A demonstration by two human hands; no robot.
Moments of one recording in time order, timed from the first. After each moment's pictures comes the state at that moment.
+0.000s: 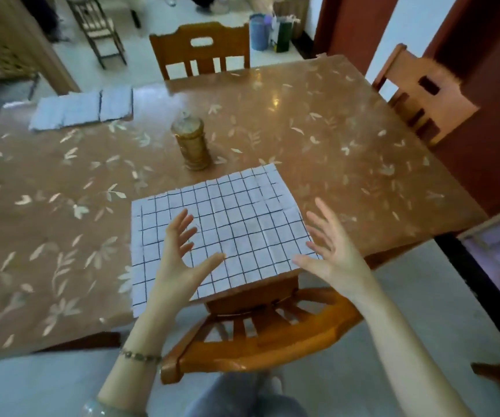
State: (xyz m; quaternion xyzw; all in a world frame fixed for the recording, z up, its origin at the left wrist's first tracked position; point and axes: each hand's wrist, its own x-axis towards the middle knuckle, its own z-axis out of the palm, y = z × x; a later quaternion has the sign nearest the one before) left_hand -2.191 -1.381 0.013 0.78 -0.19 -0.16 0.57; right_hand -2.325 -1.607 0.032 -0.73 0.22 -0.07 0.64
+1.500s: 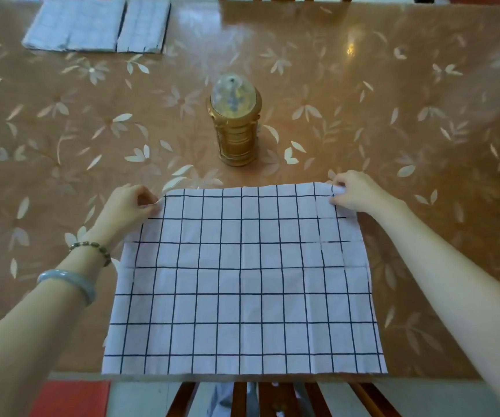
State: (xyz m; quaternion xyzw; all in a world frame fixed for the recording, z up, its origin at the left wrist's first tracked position) left_hand -1.893 -1.342 -0.153 0.97 -0.09 -0.15 0.20; right_hand -1.982 -1.774 -0.143 -0.95 0.15 0.21 0.19
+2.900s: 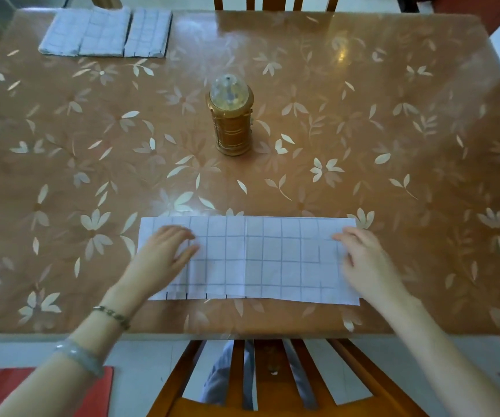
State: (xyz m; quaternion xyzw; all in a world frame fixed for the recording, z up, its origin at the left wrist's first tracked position) left_hand -2.041 -1.359 -0.114 0.94 -0.26 -0.17 0.17; right_hand -2.171 -1.703 -0.082 -0.96 0.16 0.11 0.20
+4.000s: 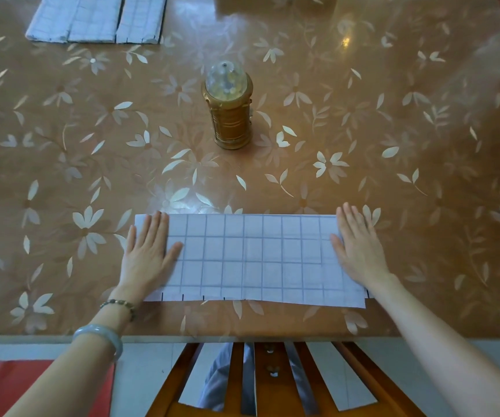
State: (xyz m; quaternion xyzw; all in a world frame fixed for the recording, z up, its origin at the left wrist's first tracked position) left_hand -2.034 -1.331 -0.201 0.98 -0.15 -0.13 0.02; right_hand -2.149 -1.750 -0.196 -0.98 0.10 0.14 0.03
